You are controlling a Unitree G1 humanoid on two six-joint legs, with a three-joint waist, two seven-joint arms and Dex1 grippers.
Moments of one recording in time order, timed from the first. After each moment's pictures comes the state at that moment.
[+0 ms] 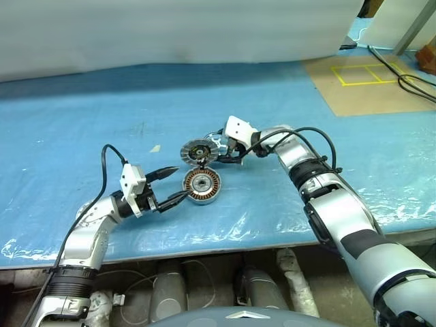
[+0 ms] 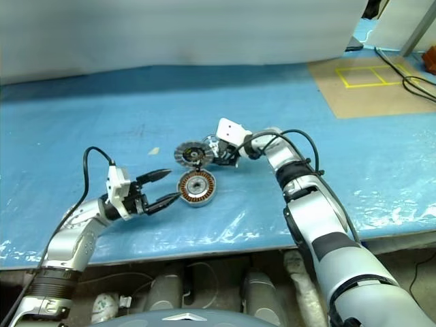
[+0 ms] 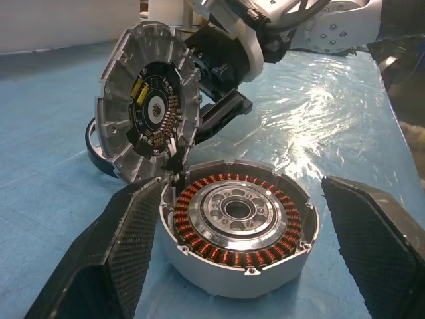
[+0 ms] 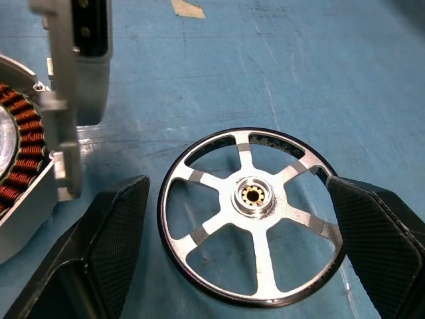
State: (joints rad) left arm -0.12 0.45 0.04 0.05 -0.46 -0.01 -1.08; right arm -1.07 -0.24 0.29 1.12 -0.16 -0.23 0.92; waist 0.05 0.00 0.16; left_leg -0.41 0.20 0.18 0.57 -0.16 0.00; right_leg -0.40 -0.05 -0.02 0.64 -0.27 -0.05
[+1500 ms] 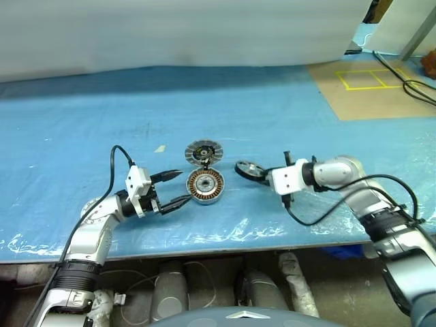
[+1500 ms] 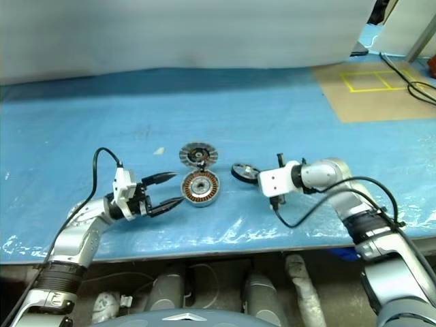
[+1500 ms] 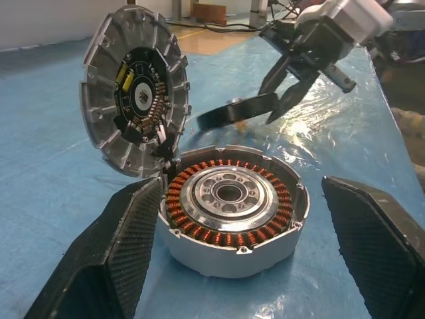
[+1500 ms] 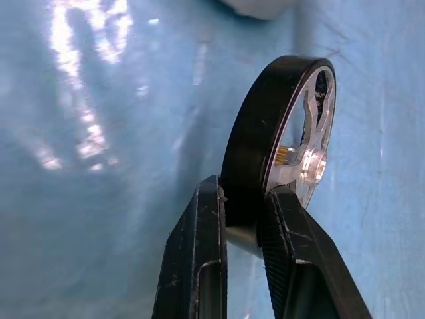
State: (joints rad) left arm -0.16 0.44 0.01 0.15 -0.42 -0.07 -1.14; right arm -0.49 -0.77 0.32 0.22 -0.27 -0.41 1.06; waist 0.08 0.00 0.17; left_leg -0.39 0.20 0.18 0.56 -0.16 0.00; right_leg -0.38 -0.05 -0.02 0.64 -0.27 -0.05
